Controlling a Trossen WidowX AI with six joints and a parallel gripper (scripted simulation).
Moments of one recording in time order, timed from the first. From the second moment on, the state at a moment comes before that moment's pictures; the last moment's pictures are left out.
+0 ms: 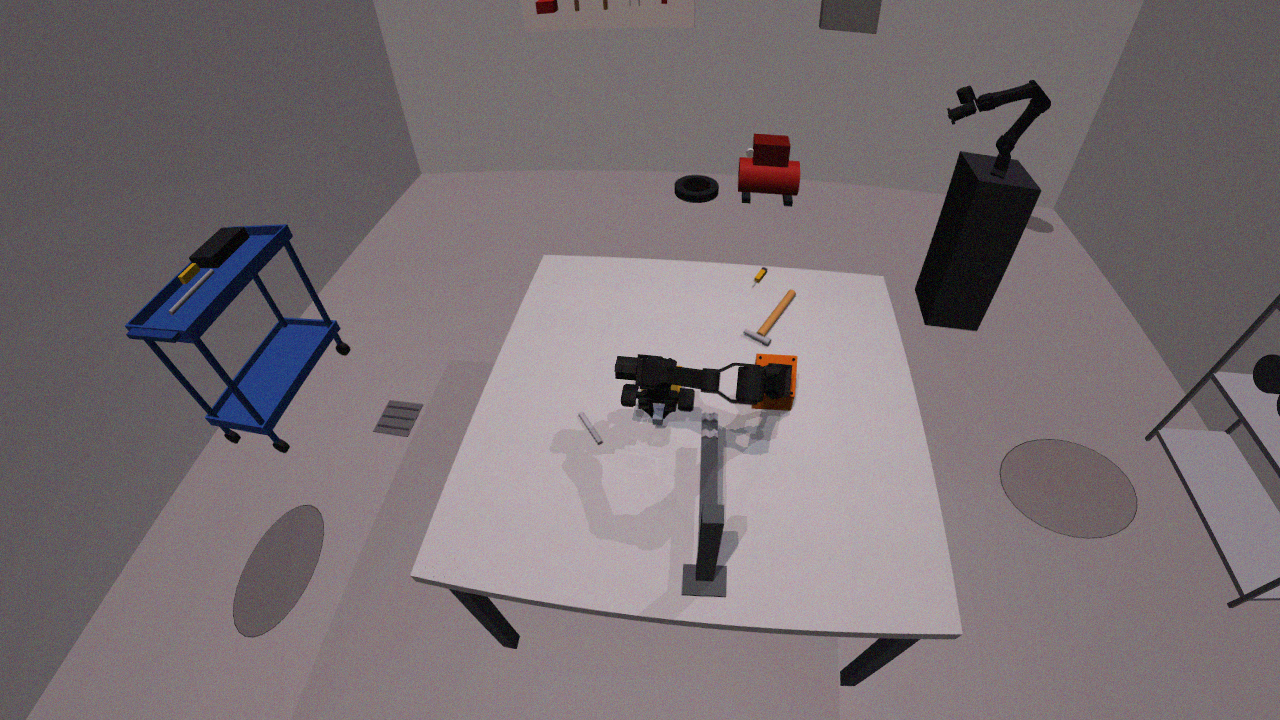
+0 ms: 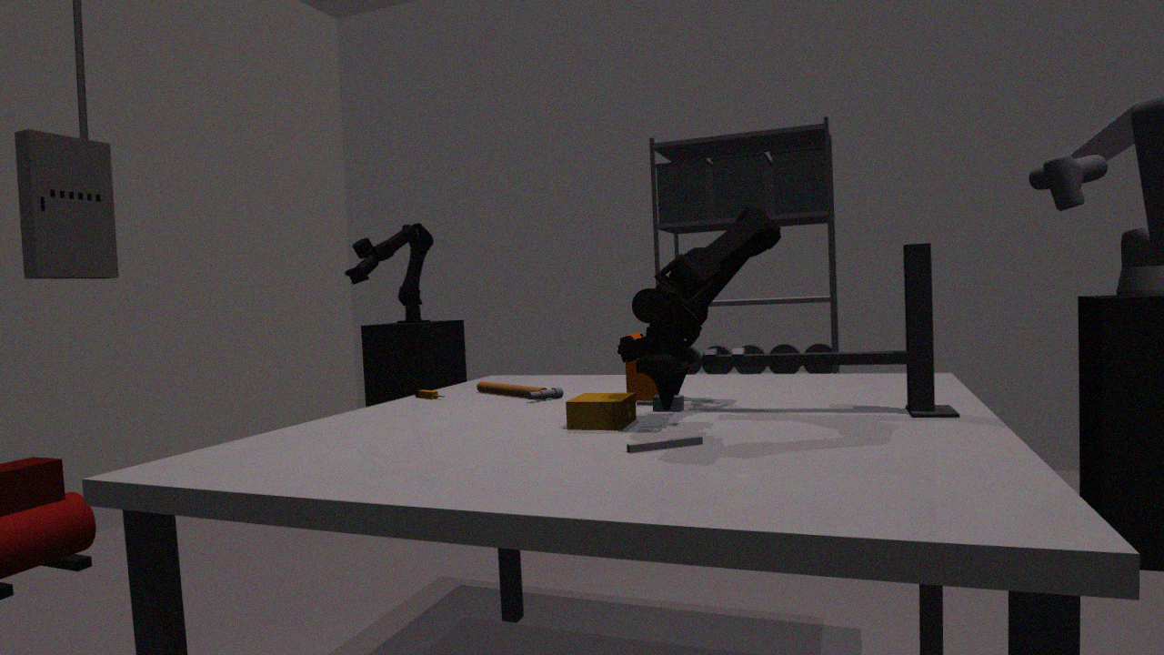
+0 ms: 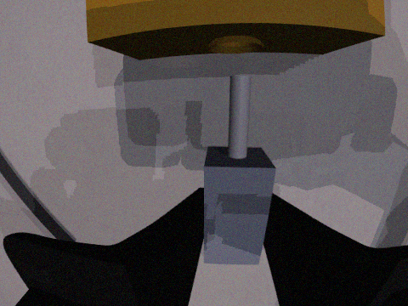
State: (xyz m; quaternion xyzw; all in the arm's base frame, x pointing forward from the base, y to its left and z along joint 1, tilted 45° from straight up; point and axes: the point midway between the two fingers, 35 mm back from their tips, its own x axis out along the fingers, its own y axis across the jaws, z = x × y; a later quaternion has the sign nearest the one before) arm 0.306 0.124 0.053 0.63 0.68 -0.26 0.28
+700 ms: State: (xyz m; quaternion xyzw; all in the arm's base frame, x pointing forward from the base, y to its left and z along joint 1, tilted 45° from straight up) arm 0.305 0.126 0.035 0.63 0.68 -0.26 0.28
